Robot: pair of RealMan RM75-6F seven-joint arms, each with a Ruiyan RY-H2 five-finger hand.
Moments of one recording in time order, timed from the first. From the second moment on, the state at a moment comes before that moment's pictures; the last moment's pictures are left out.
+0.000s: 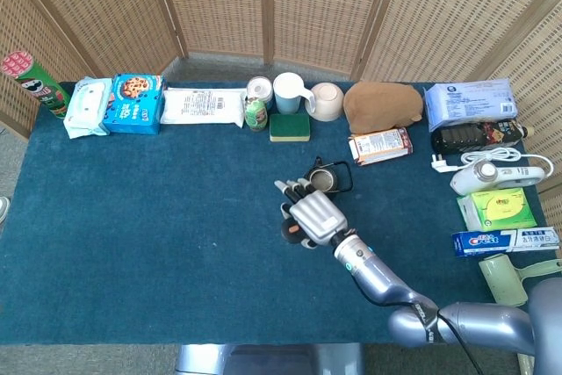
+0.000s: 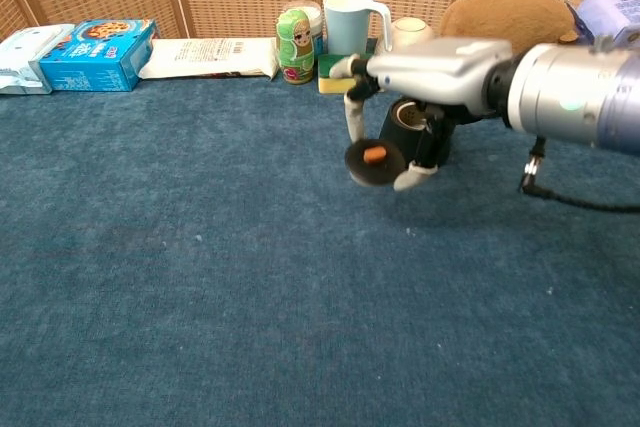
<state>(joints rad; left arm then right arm) 0.11 -0.83 0.09 -1.68 1.67 1.69 -0.40 0.89 -1.48 0.18 -1.70 -1.01 0.89 -0.58</state>
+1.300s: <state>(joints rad) 0.08 -0.82 0.07 -1.69 1.63 1.63 -0.40 1.02 -1.52 0.26 -1.37 -0.62 0.83 -0.54</state>
